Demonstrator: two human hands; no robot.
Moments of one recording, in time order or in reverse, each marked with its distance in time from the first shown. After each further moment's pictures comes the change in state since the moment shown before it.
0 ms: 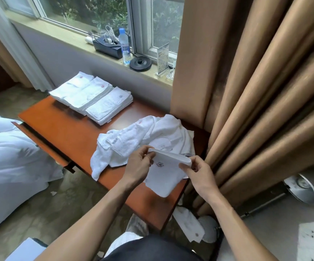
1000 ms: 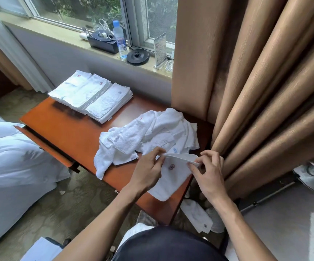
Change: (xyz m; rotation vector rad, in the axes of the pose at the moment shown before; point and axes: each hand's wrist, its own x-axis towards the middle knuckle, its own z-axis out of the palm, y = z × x) left_hand -0.016 -0.010 0.004 0.267 -0.121 0.189; right_hand -0.008 0.027 0.002 -0.586 0.289 -0.311
